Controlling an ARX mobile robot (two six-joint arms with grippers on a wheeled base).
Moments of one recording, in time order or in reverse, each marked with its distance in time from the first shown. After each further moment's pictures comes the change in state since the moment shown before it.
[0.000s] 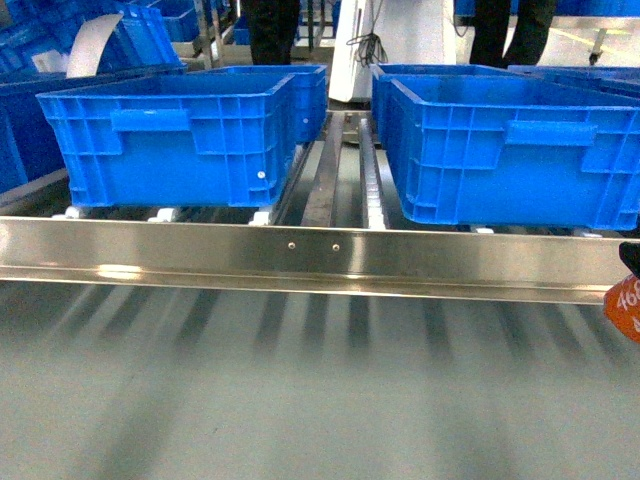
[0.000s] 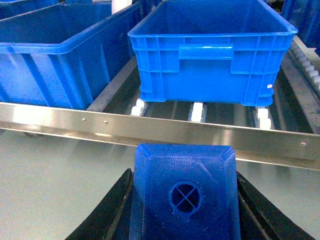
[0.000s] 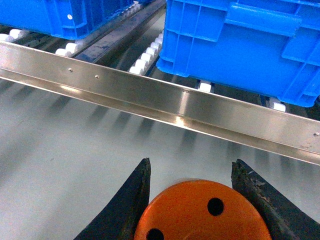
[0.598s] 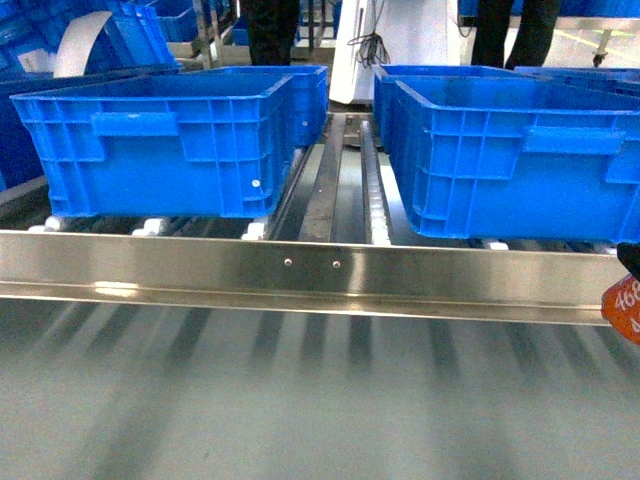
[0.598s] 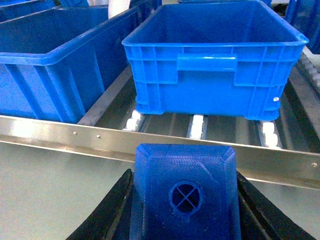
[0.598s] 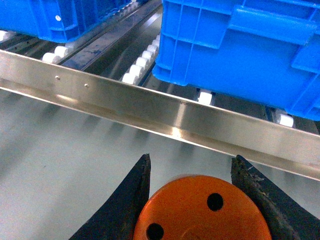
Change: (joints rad) left arm 0.000 -0.003 0.000 0.005 -0.001 0.000; right arm 0.000 -0.001 0.000 0.000 0.000 0.000
